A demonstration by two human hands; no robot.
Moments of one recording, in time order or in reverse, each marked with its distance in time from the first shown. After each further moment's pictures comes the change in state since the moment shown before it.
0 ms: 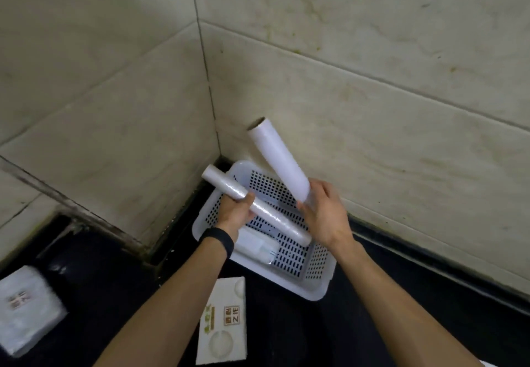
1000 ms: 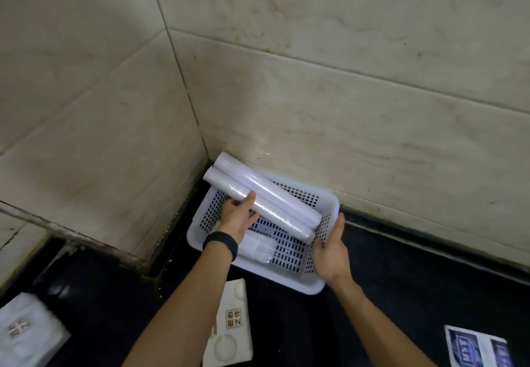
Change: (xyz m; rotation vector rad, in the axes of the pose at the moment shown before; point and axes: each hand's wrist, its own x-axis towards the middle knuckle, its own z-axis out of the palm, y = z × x) left_hand 0.001 -0.008 0.016 -0.130 -0.071 -0.082; right_hand -0.079 0.034 0.038 0.422 -0.079 0.613
